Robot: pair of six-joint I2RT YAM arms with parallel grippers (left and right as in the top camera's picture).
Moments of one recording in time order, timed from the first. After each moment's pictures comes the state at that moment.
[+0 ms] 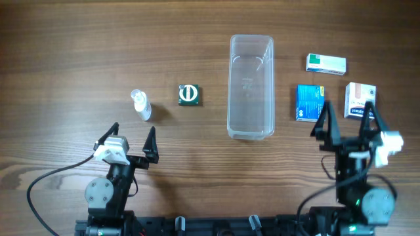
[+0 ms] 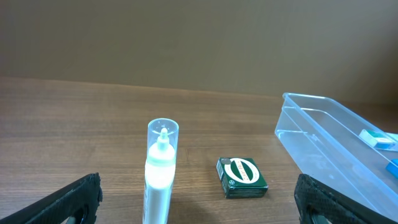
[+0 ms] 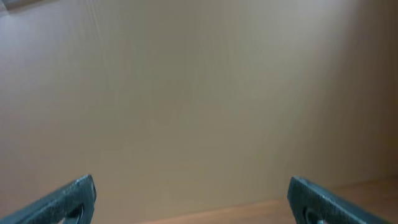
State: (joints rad) left arm -0.04 0.02 0.01 -0.06 0.14 -0.15; right arm -0.02 0.27 0.30 0.25 -0.02 0.23
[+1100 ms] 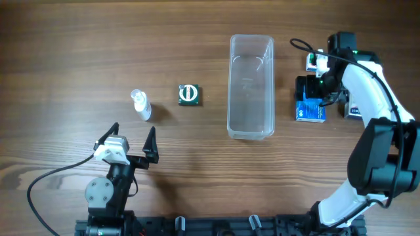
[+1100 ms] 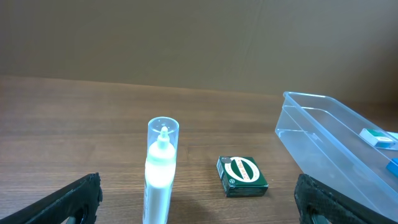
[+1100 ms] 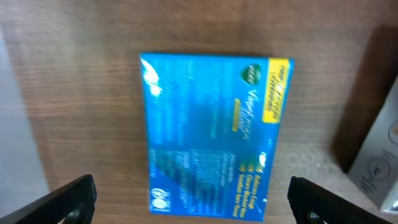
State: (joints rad) left arm -0.04 0.02 0.01 -0.06 0.14 -0.15; right arm -0.10 1.87 1.36 -0.96 -0.03 -0.05
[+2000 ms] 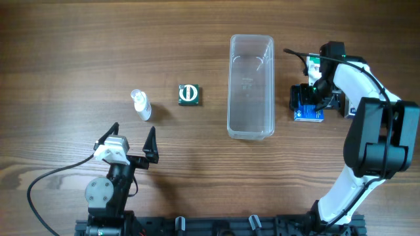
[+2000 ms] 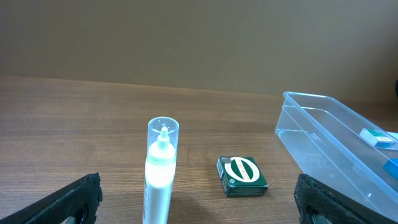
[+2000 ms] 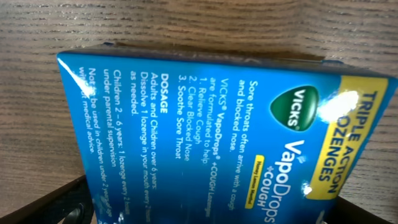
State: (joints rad) left arm -0.04 0.02 0.01 -0.06 0.14 -0.15; right arm -0.10 2.01 1.33 -0.88 -0.05 -0.11
